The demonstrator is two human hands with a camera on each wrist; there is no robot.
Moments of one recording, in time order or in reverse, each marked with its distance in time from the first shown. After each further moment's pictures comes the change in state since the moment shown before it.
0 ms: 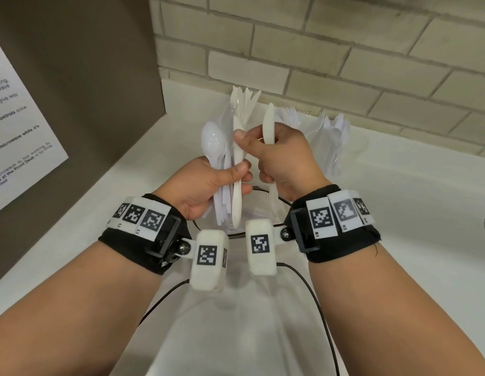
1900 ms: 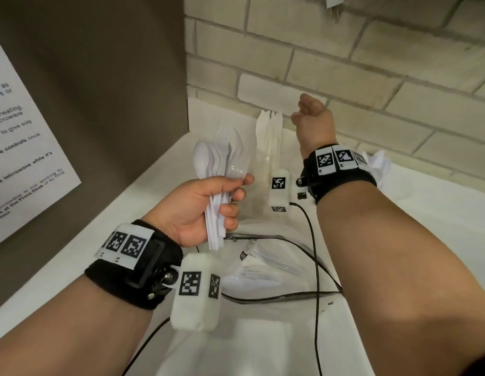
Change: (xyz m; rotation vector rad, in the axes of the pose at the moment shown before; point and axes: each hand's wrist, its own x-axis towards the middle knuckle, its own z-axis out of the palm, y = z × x) left_hand 0.025 0.023 -0.044 -0.325 -0.123 -0.159; right_hand 0.190 0.006 0.000 -0.005 0.196 -0.123
